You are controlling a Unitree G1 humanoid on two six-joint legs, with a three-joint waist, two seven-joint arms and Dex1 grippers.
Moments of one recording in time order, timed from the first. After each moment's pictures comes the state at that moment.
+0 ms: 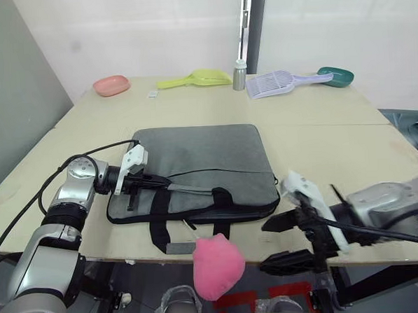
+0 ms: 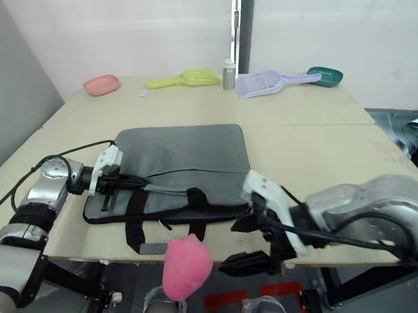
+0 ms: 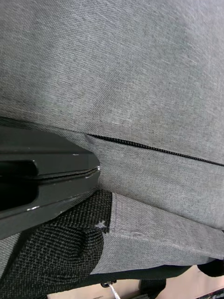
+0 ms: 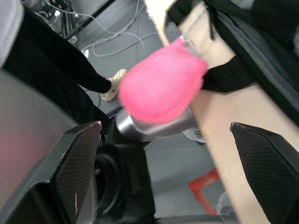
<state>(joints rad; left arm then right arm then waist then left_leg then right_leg) -0.69 0.70 -0.15 0.77 -0.25 -0.13 -1.57 -0.40 -0.95 0.13 -0.65 1.48 1.30 0.35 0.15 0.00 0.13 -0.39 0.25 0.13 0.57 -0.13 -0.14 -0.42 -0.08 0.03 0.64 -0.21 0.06</state>
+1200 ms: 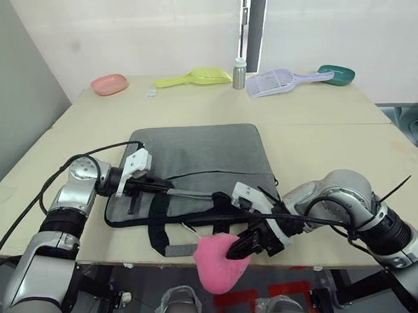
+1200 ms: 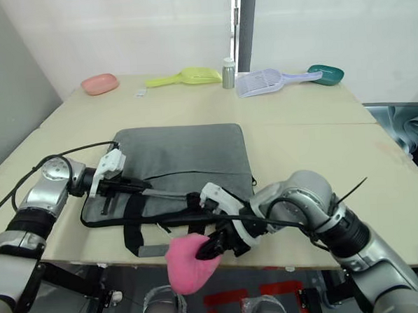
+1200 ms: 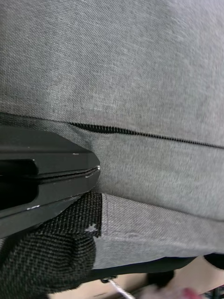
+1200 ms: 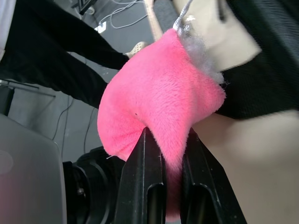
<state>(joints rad) -0.61 0.72 -0.15 0.62 -0.22 -0.18 -1.57 -0.56 -0.62 0.35 -0.42 1.07 1.45 0.54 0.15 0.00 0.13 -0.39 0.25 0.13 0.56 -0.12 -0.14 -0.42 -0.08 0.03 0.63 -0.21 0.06</state>
